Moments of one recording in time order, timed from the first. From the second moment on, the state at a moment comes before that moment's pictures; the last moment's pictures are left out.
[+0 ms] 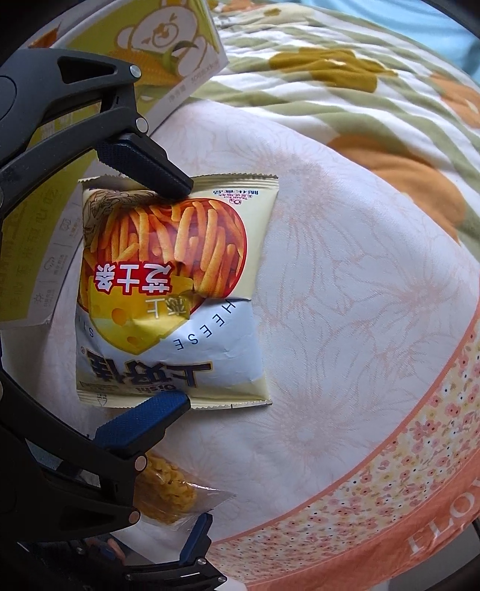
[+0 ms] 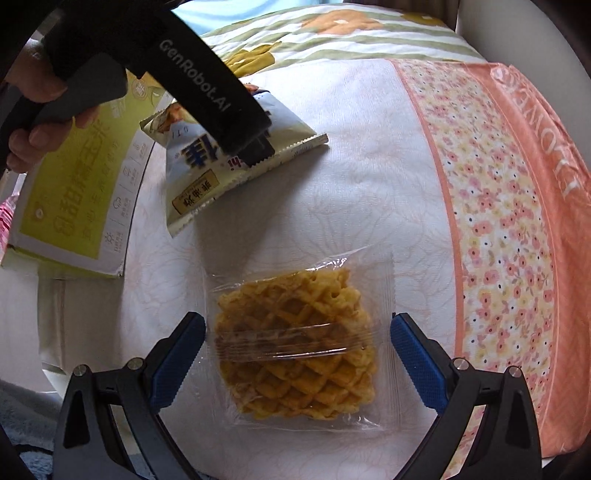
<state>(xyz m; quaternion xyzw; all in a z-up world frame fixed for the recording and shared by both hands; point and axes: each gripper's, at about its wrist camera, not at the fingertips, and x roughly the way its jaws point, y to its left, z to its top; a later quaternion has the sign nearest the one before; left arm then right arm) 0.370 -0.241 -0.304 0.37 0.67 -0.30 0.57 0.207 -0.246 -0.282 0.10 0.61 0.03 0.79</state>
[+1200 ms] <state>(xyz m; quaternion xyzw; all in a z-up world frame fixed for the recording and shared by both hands) 0.353 -0.199 -0.254 0.28 0.66 -0.28 0.64 0.147 -0.192 -0.294 0.00 0.57 0.07 0.82</state>
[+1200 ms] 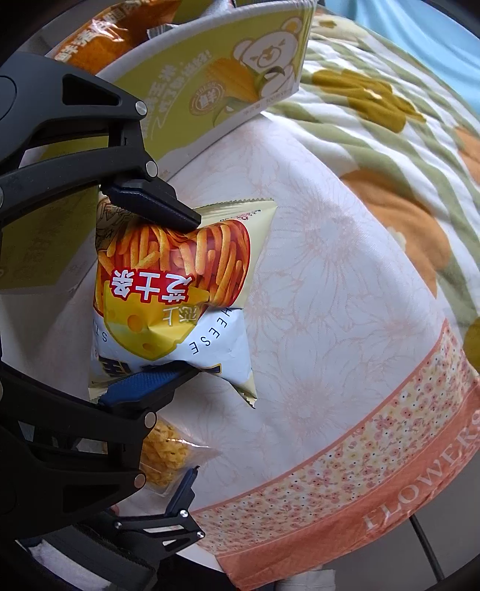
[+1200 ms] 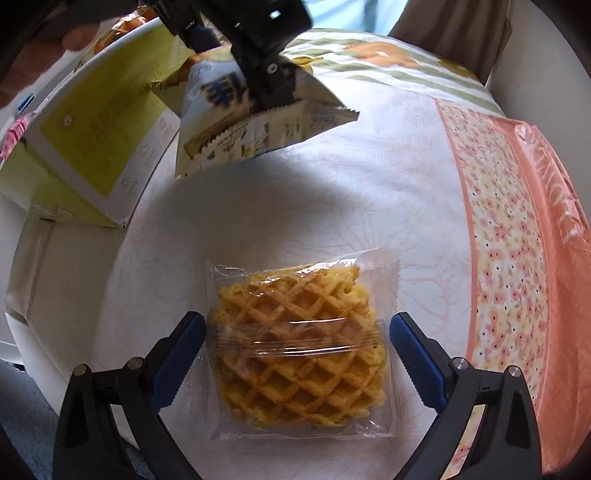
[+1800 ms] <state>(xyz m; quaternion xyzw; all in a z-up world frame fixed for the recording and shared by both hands) 0.338 -0.194 -0.215 0.24 0.65 -0.26 0.67 0.127 -0.214 -0.250 0.00 0.54 0.07 0.84</state>
